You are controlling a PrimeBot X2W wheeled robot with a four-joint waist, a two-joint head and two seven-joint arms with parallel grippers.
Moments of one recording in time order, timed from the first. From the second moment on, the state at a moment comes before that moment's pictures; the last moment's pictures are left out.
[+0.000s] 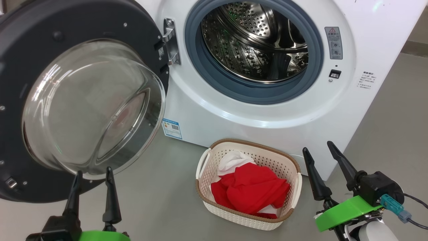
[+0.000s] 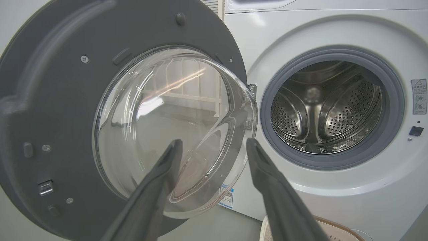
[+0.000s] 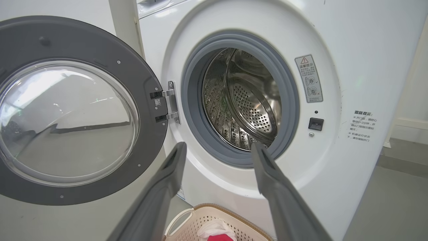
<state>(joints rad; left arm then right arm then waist) -0.04 0.04 0.01 0.11 -0.18 0.09 -0.25 -0.10 -0.06 0.08 0.23 0.25 0.12 -0.26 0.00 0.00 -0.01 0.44</state>
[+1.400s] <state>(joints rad) -0.76 0.40 0.53 0.61 -0.50 0.14 0.26 -0.10 -0.09 0.09 0.25 0.25 0.12 -0.26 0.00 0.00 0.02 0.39</state>
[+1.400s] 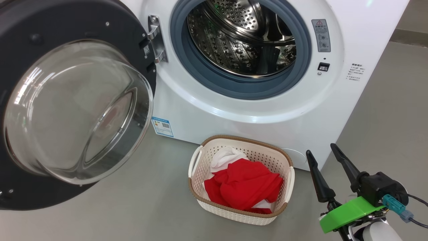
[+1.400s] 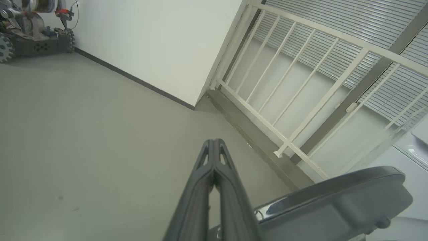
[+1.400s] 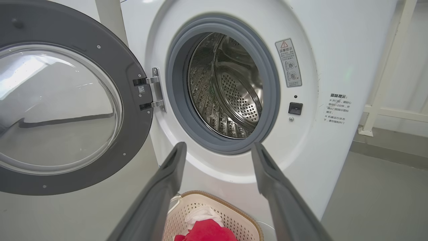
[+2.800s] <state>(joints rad) -0.74 0.43 0.73 0.74 -0.77 0.09 0.49 -0.10 -0.13 0.17 0.28 0.26 0.12 -0.26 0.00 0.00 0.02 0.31</state>
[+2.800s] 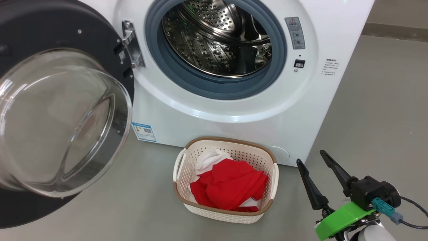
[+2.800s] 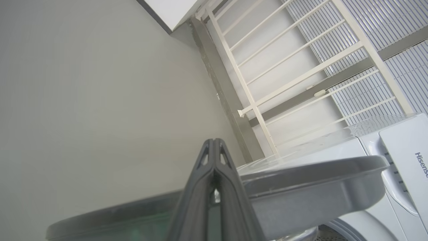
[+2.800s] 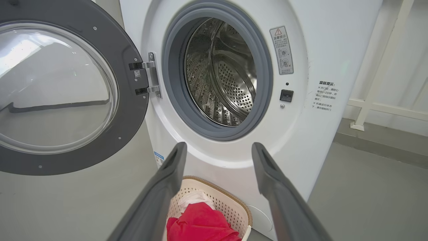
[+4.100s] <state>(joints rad) -0.59 0.28 0.66 0.52 -1.11 -0.12 0.91 -0.11 -0.11 0.14 0.28 0.26 0.12 -0.26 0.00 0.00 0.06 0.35</state>
